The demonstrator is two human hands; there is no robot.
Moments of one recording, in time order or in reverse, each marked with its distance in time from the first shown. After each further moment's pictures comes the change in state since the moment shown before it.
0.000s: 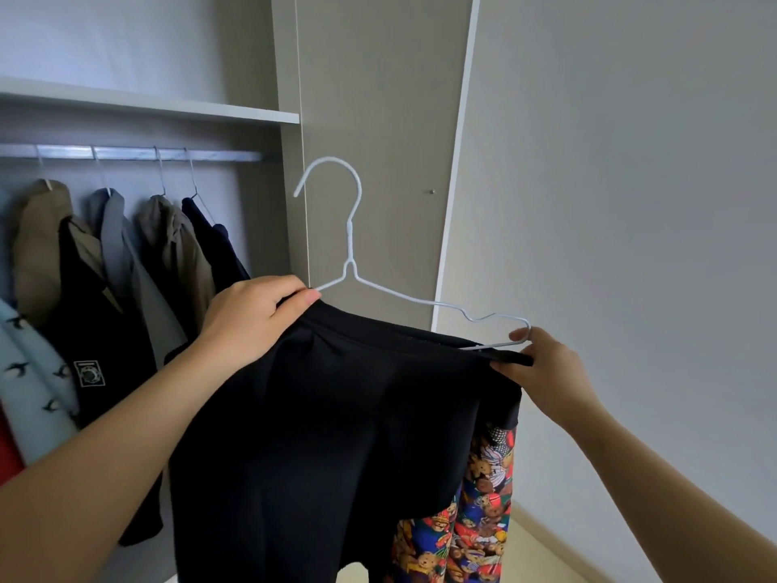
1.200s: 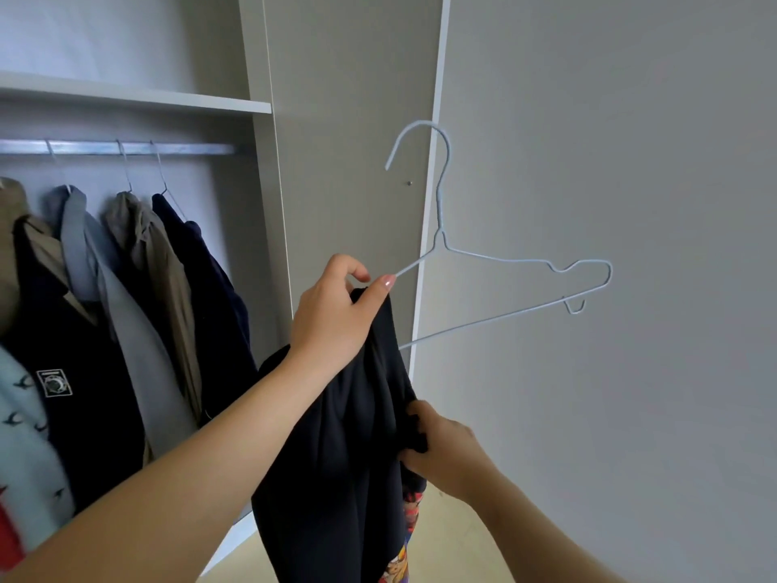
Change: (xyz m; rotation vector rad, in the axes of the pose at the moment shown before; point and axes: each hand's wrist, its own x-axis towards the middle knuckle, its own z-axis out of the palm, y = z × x) left_hand 0.012 0.092 0.058 -0.462 0.047 -0.268; right_hand -0.053 -0.005 0.087 -0.235 -0.504 -0.069
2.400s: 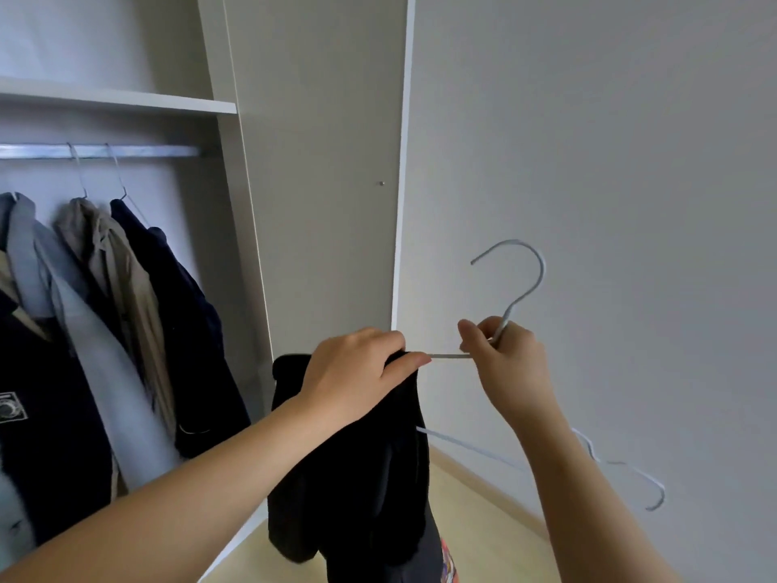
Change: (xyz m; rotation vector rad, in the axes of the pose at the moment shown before) left_hand -0.031 -0.005 0.029 0.396 -0.287 0.464; right_hand -0.025 -0.022 -0.097 0.466 0.677 0.151
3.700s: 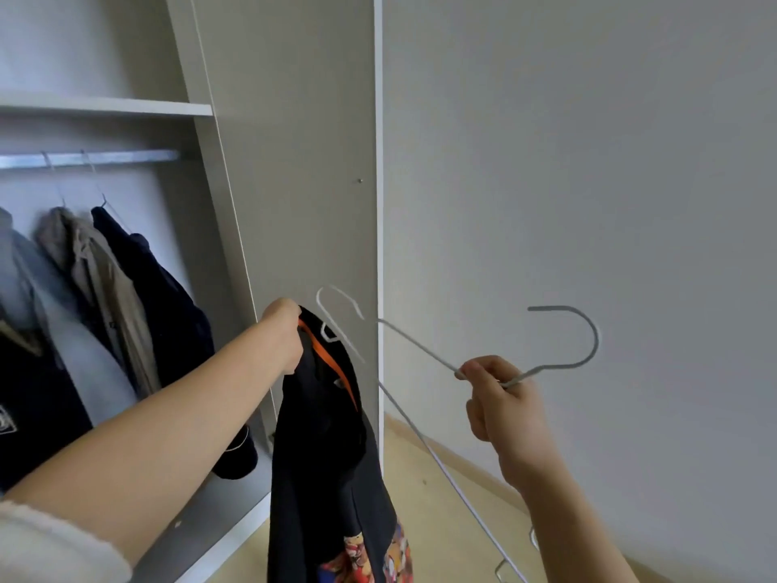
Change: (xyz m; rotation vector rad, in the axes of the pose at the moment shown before) left_hand 0.057 -0.046 -0.006 -1.002 0.077 -1.549; right_hand -0.032 0.042 -0.010 0.537 -0.099 0.196
